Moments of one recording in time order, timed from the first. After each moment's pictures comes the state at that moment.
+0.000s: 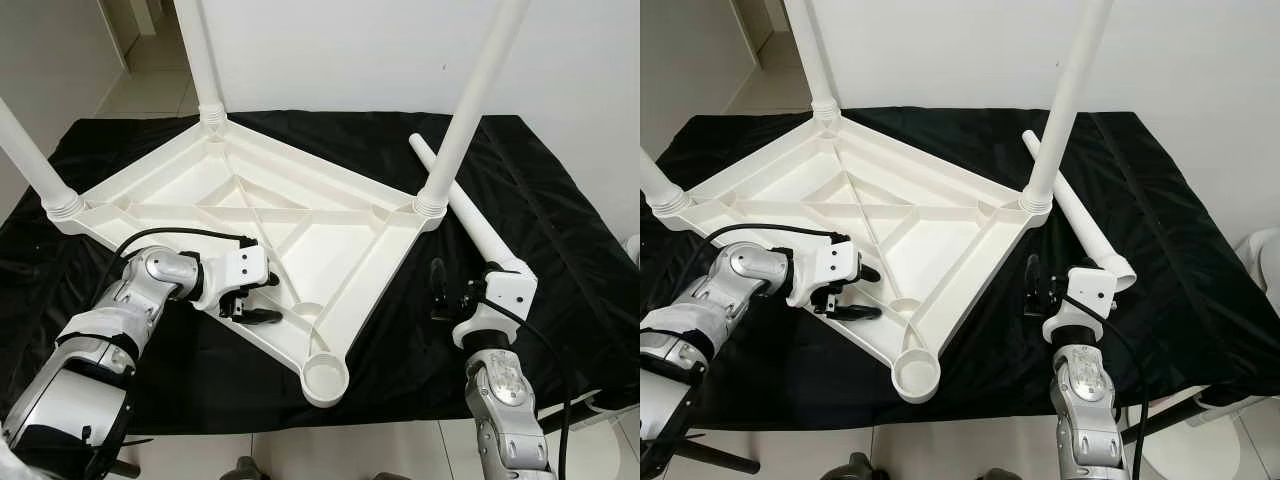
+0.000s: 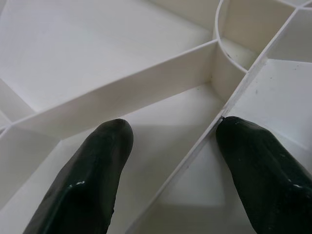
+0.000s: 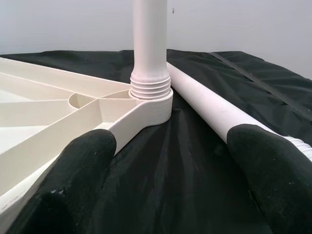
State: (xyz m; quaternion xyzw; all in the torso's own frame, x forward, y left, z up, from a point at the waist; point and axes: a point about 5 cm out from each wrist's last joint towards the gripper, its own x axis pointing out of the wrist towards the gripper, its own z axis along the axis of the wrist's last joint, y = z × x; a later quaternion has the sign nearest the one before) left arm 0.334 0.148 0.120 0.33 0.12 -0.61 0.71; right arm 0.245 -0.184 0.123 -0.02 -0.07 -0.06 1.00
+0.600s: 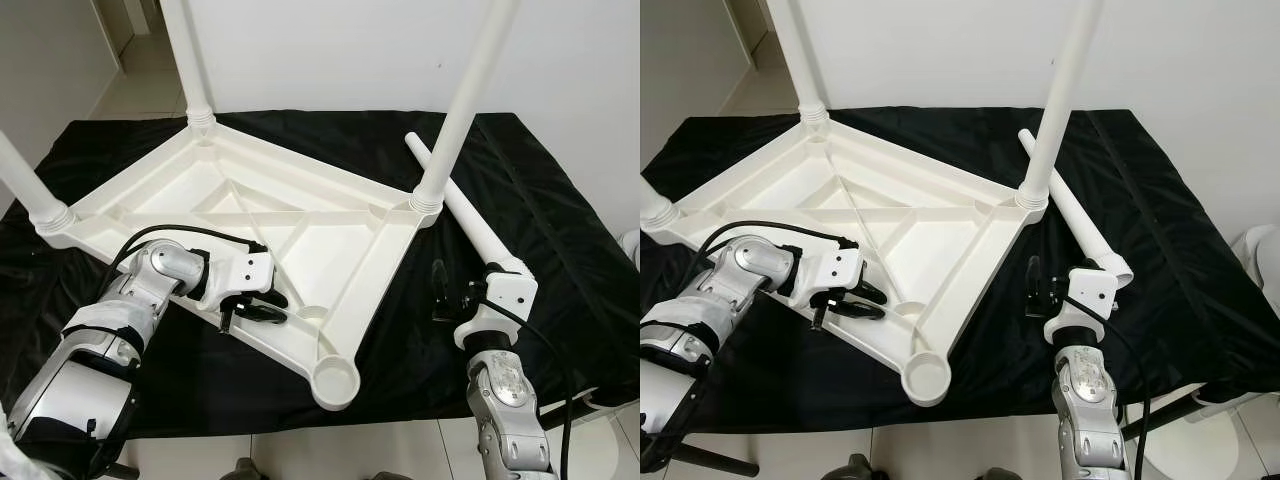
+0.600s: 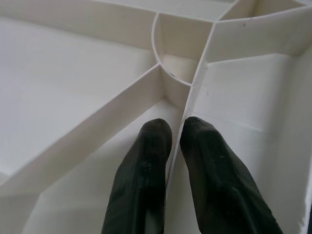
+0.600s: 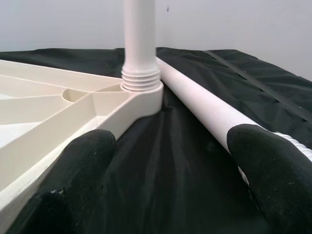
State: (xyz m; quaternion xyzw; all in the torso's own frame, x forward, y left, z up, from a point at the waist) left arm 0.330 0.136 0.127 0.34 0.11 -0.68 0.65; right arm 0.244 -0.185 0.123 -0.02 -0.07 -0.06 1.00
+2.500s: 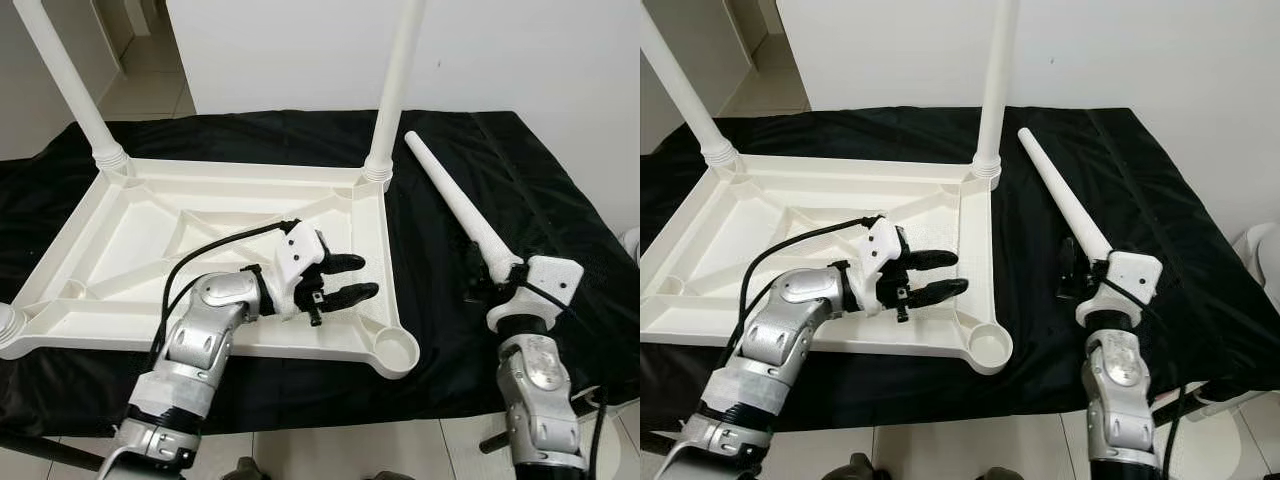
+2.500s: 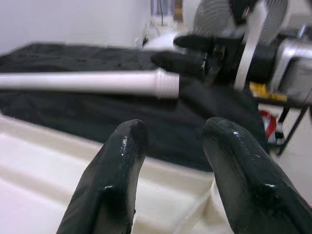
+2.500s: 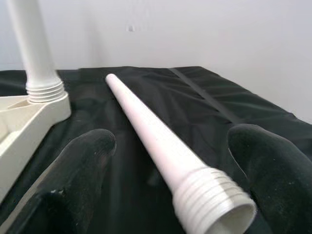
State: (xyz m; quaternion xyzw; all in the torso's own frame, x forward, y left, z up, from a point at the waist) left arm 0.281 0.054 0.168 0.06 -0.05 -0.60 0.79; right arm 0.253 -0.233 0.143 -0.03 -0.10 -0.11 0.99
